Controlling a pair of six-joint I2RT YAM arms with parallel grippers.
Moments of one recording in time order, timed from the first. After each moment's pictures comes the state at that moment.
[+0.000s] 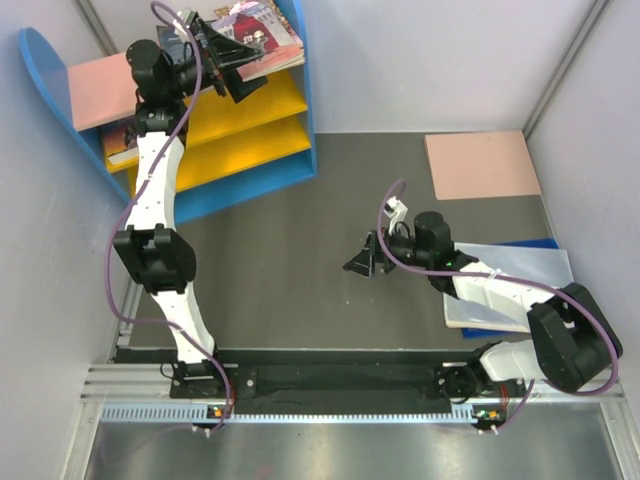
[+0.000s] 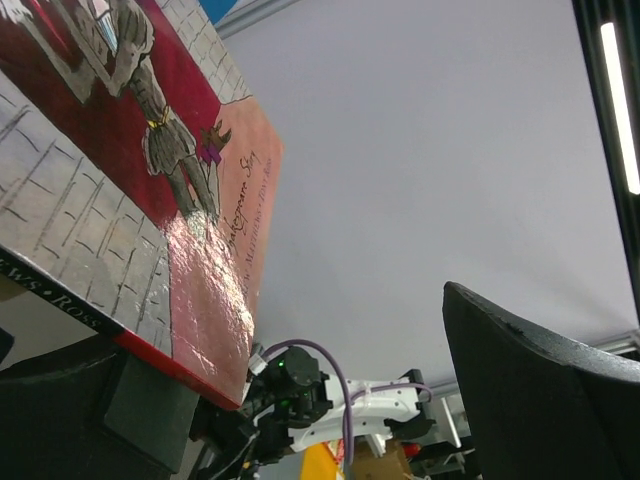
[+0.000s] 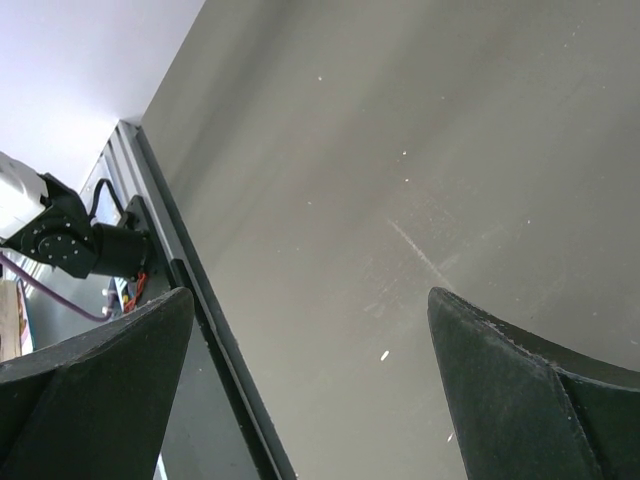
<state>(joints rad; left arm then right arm) 0.05 1.99 2.20 0.14 1.12 -1.47 0.54 1.32 0.60 0.33 -0.61 0.49</state>
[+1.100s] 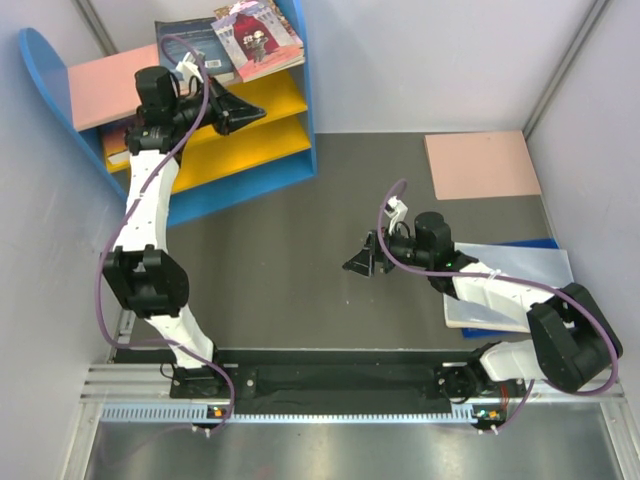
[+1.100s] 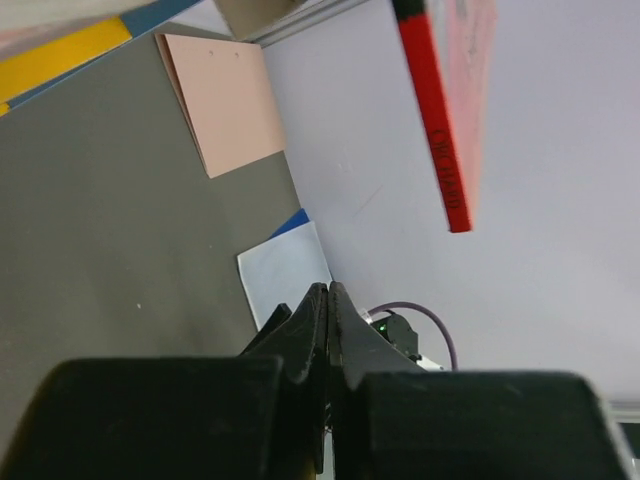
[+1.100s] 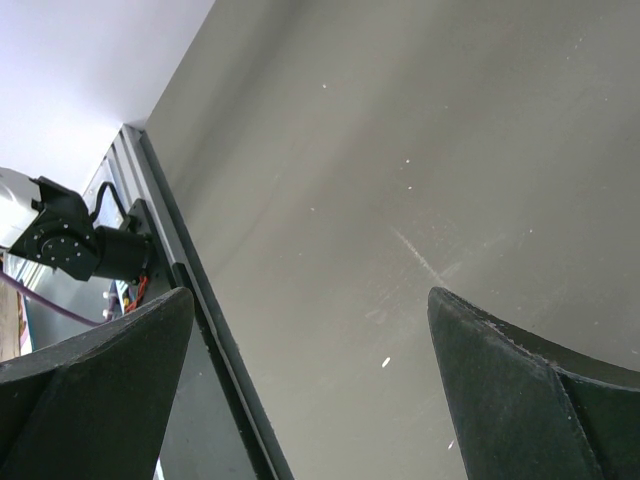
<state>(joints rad) 0.05 1.78 1.91 -0.34 1.02 -0.92 0.54 1.32 0.60 0.36 -0.61 0.49</state>
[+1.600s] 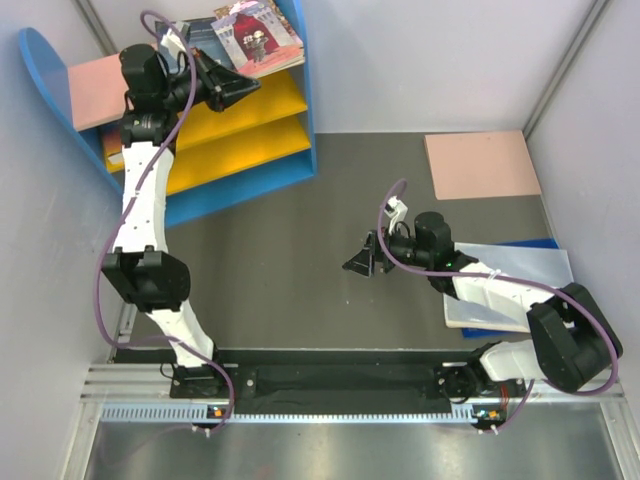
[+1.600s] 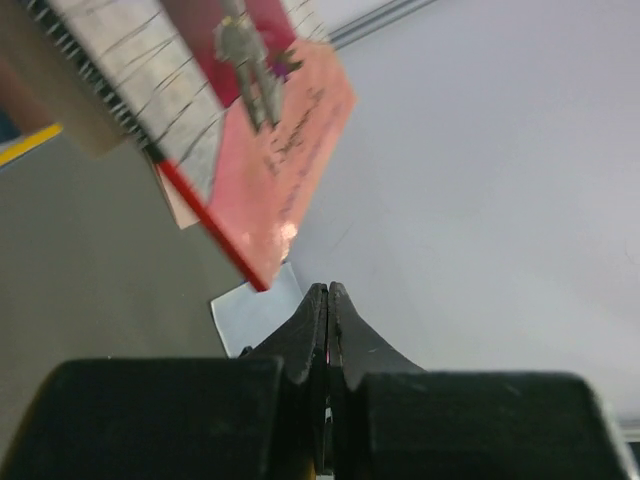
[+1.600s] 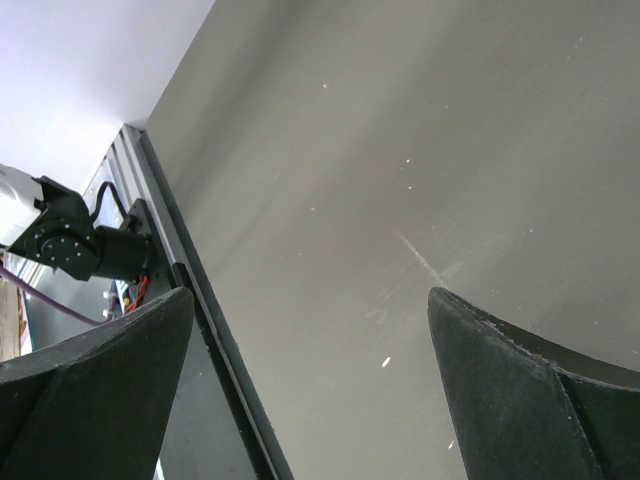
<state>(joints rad) 0.05 1.81 2.07 -0.30 0.97 -1.04 0.54 1.32 0.60 0.36 -0.61 0.49</state>
